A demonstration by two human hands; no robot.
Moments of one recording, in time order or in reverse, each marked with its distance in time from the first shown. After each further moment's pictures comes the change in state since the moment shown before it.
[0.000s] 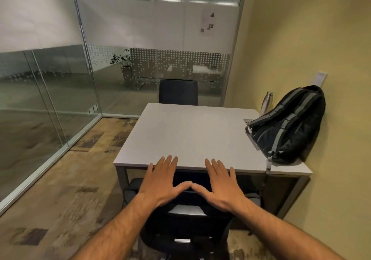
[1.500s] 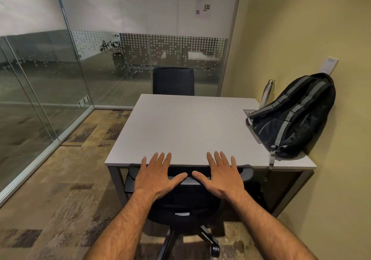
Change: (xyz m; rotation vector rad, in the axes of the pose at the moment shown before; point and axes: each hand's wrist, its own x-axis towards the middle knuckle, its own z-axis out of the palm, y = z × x) left_hand 0.077 -0.035 0.029 0.080 -0.017 -0.066; right_hand 0.082 0.026 0.021 -0.108 0.006 0.134
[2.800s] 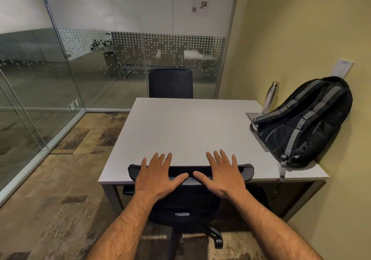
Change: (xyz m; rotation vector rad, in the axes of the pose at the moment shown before) left_hand 0.101 -0.040 -0.002 -0.018 0.029 0.018; right_hand 0.102 -0.011 0.002 -0.008 0.037 0.008
